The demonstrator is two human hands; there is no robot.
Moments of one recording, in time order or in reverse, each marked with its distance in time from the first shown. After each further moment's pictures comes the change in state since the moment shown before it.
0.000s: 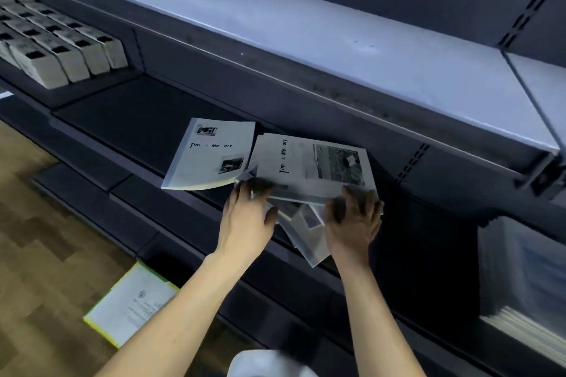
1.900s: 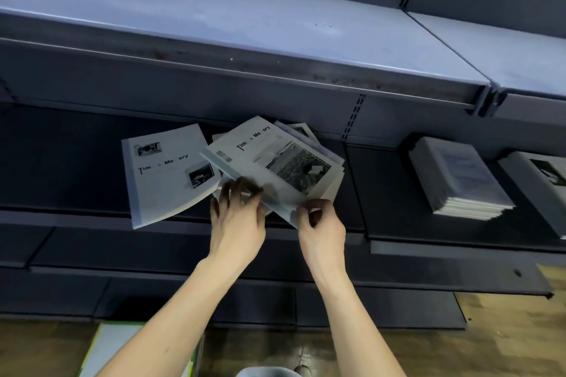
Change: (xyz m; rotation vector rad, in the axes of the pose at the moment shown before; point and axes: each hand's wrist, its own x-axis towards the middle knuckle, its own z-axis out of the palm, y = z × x) left_hand 0.016 -0.054 -0.018 -0.043 -0.253 0.369; right_hand -0.111 -0.076 0.011 0.304 0.211 0.280
